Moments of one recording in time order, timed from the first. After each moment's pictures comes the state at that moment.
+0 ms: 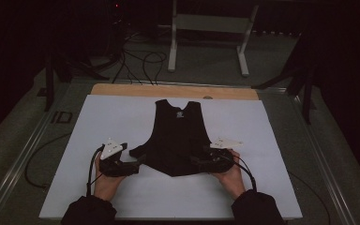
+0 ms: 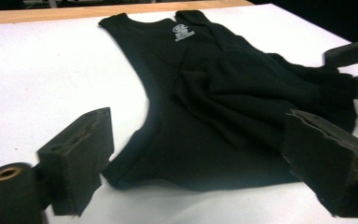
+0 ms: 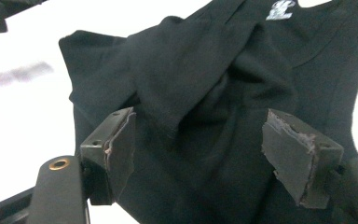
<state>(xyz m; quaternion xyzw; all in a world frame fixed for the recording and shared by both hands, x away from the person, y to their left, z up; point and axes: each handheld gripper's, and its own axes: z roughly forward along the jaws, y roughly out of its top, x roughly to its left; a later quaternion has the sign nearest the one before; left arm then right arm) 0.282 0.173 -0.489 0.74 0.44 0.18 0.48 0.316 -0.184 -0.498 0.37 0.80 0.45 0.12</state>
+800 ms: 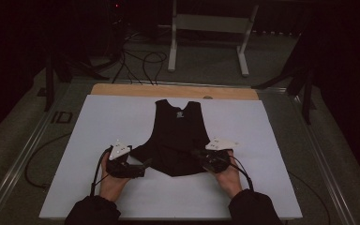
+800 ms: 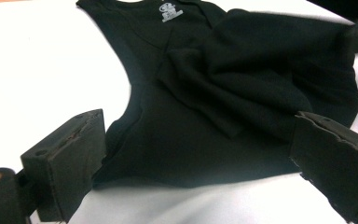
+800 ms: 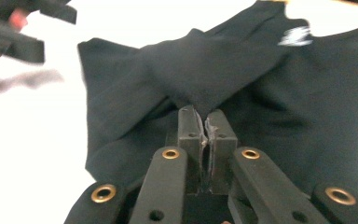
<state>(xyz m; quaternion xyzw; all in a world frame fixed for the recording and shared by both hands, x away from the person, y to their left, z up) 0.289 0.157 -0.501 0.76 0.43 0.16 0.46 0.316 -0.182 -0.489 0.34 0.80 0.47 0.14</state>
